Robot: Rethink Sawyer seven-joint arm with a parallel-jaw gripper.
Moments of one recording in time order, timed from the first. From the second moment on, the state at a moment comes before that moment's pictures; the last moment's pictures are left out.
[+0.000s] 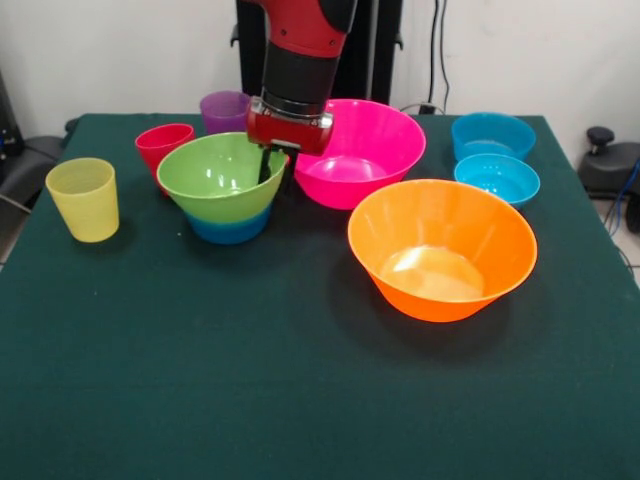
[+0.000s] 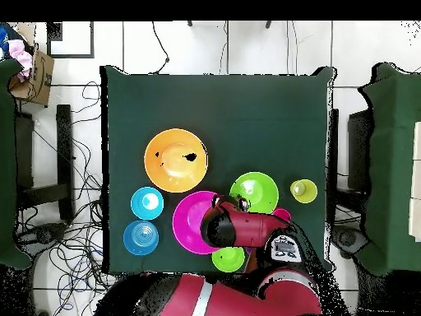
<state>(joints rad) -0.25 -0.47 -0.16 1.88 -0.30 -0.06 1.83</state>
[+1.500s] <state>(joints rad) -0.39 -0.48 -0.06 1.93 -0.32 -0.08 1.83</state>
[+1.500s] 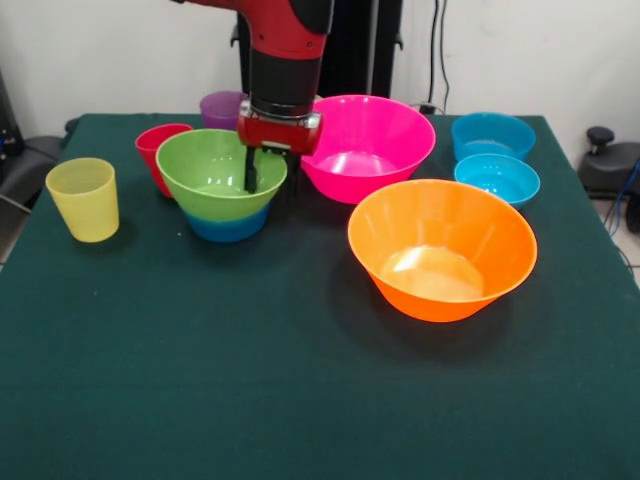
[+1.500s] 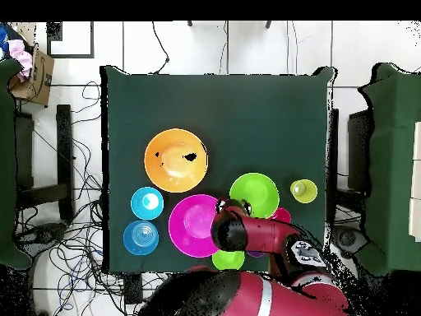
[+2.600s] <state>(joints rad) -0.44 -0.62 0.04 2.03 -0.32 -0.03 1.83</state>
